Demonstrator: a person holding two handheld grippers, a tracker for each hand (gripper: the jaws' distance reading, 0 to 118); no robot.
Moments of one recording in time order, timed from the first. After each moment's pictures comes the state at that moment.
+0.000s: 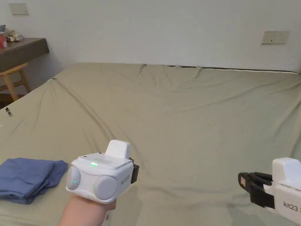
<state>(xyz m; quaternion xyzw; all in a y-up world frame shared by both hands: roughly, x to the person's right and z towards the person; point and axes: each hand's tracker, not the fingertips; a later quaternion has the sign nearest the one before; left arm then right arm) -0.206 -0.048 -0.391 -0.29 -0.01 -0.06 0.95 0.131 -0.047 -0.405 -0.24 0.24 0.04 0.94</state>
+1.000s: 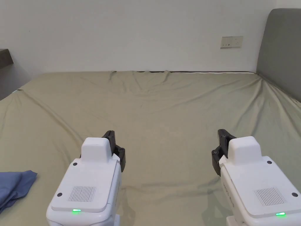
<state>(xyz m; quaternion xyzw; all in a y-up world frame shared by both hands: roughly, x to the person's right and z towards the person) -0.149 -0.029 -0.327 0.00 0.05 -0.04 1.00 0.108 -0.030 -0.341 0.04 0.06 0.12 0.99</state>
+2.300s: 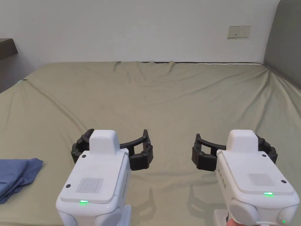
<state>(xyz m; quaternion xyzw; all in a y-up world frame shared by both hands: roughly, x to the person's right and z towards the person) -0.147 -0.037 -0.323 0.01 0.03 -0.01 1.00 0.095 -0.043 -0.355 -0.04 0.04 0.00 1.00</state>
